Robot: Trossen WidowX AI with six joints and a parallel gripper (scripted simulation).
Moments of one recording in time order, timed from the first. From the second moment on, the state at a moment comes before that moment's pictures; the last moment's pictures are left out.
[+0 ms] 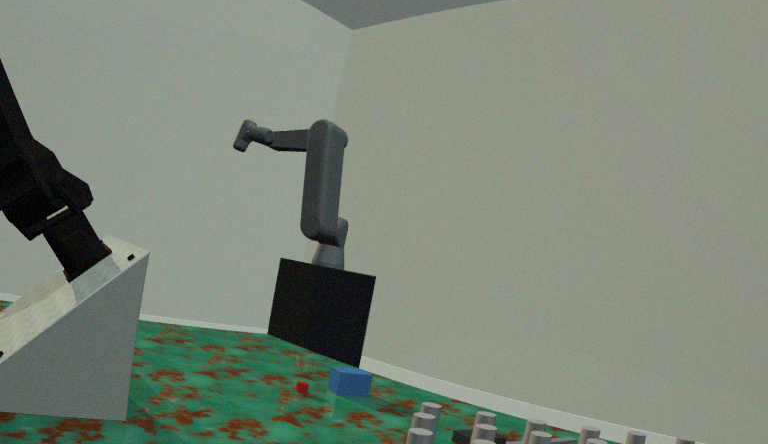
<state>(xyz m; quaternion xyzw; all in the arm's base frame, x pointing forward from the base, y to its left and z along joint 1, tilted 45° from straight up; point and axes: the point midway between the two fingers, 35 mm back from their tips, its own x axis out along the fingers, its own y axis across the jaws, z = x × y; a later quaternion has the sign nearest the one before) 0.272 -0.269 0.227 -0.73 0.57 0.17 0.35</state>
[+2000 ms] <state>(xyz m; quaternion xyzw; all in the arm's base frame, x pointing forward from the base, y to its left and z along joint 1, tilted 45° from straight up) 0.277 -0.264 0.222 -0.73 0.57 0.17 0.35</state>
